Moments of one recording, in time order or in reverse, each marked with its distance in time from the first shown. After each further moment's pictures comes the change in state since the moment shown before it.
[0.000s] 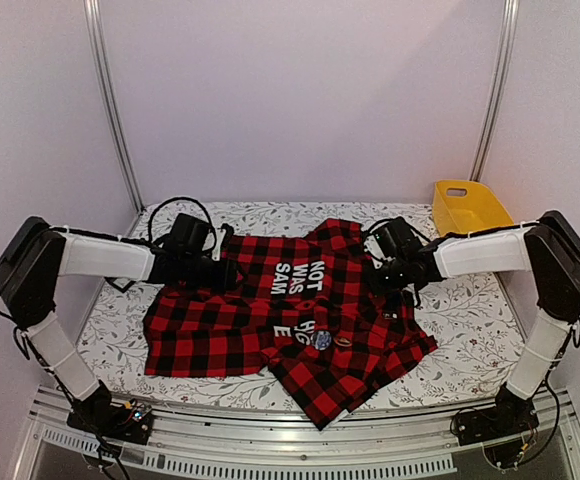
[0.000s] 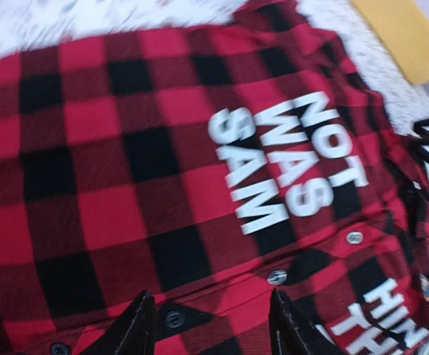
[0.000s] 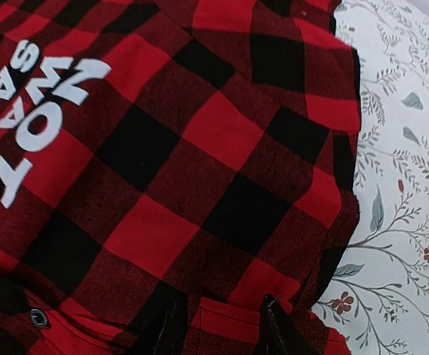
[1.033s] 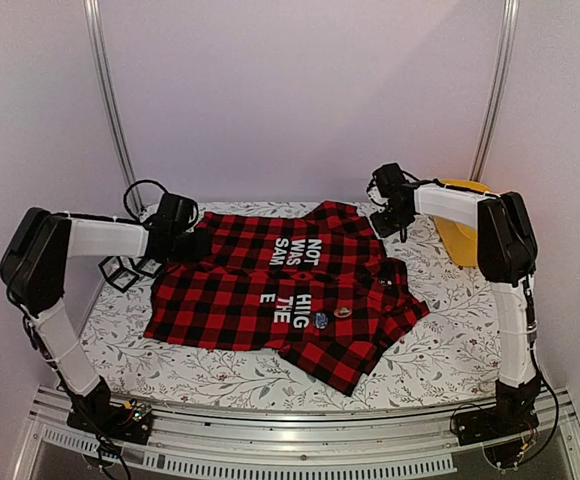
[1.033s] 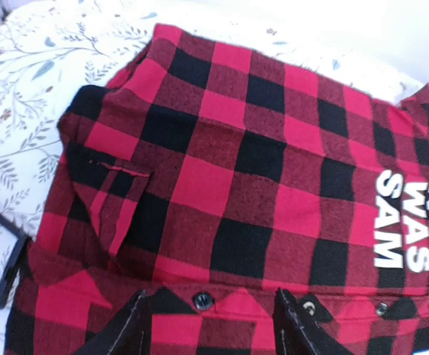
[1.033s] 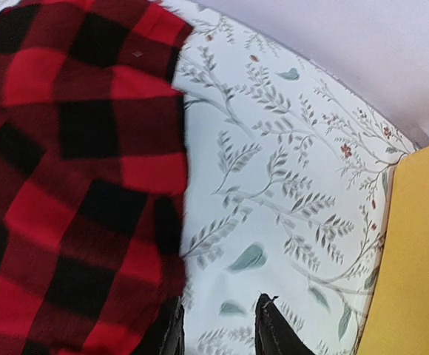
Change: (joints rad) left arm 0.206 0.210 0.188 -0.043 -0.372 -0.135; right arm -0.240 0.584 0.926 -0.429 0.163 -0.235
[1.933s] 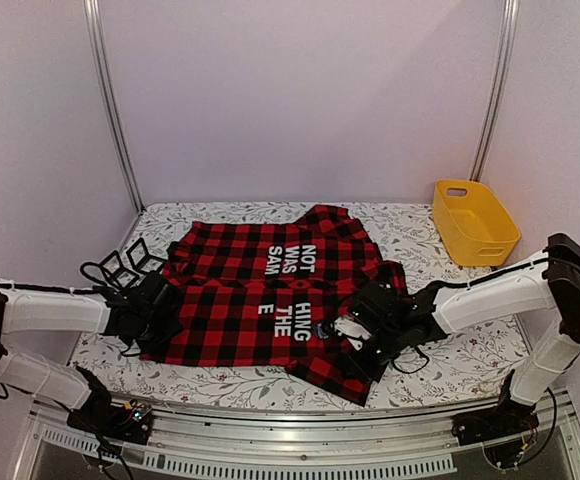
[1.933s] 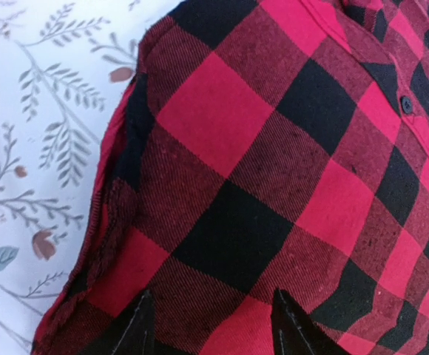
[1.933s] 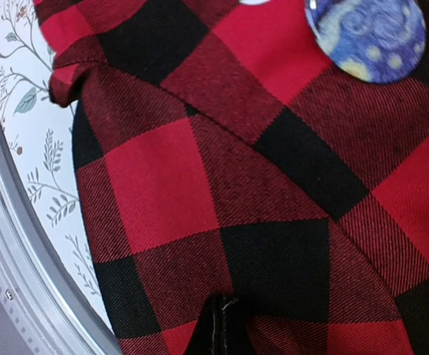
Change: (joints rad) left arm -0.224 -0.556 -0.644 -0.287 -0.187 -0.753; right arm 0.639 -0.655 -1.113 0.232 -0.558 0.356
